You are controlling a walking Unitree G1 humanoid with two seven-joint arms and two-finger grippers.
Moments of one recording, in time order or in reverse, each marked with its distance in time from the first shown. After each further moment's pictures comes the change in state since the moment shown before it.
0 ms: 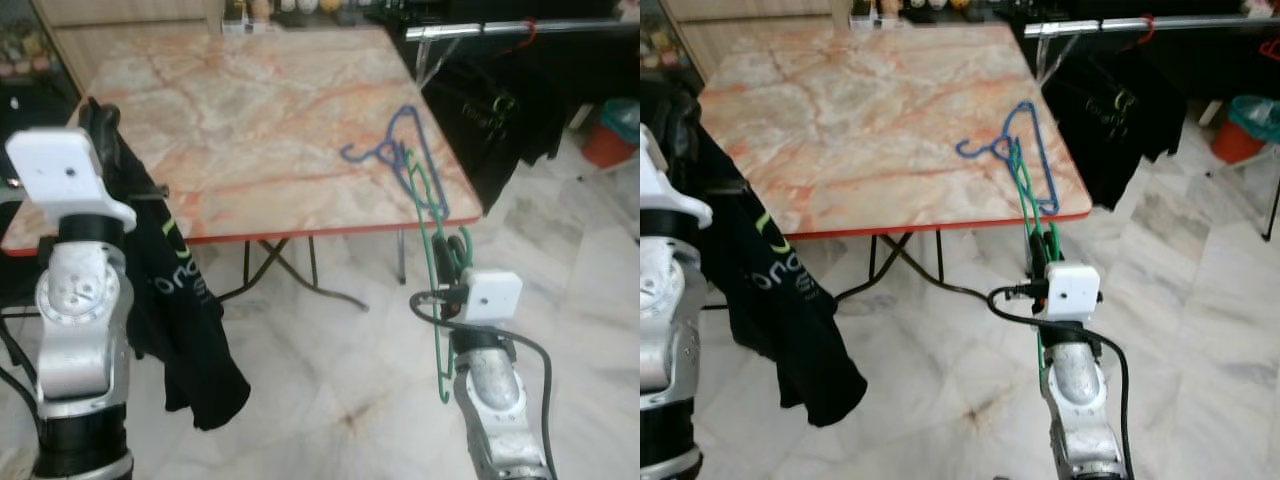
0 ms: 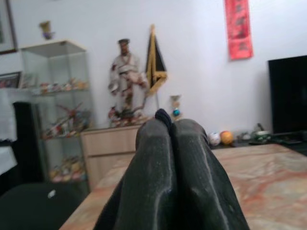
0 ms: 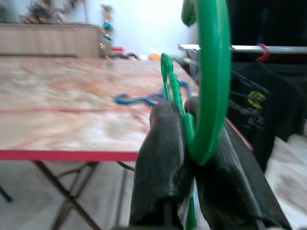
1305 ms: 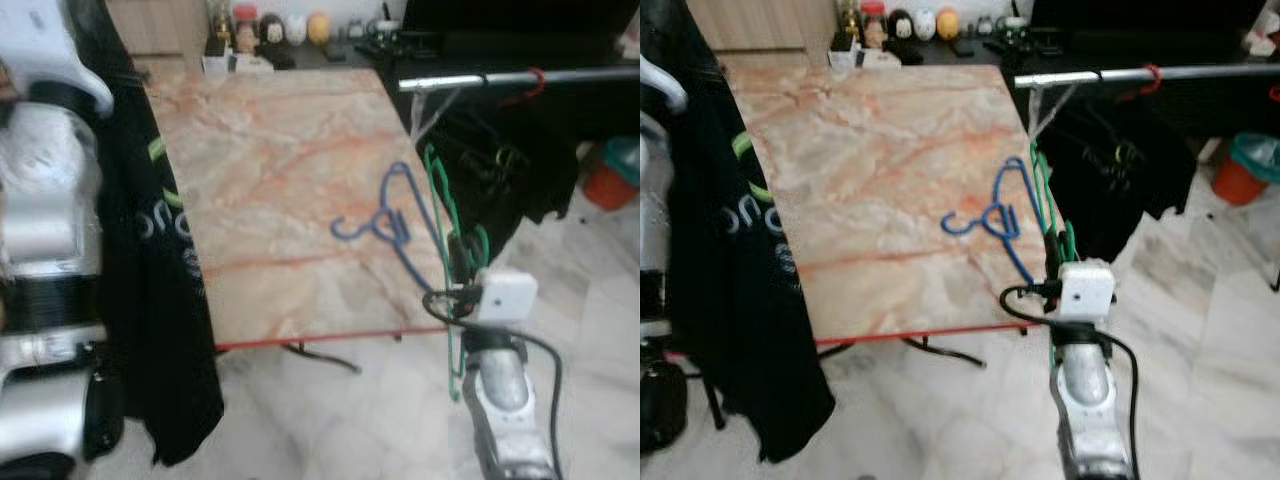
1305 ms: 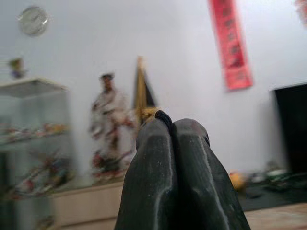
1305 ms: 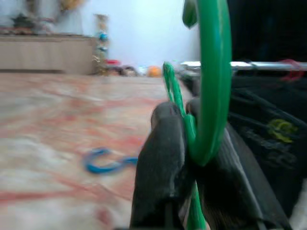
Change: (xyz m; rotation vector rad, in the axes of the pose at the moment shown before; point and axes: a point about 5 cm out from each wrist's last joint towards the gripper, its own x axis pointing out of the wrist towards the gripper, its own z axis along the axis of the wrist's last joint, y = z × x) left arm 0.109 0.029 0.032 0.060 -0.114 -0.066; right arm 0.003 0.011 0.003 0.036 -0.037 0.003
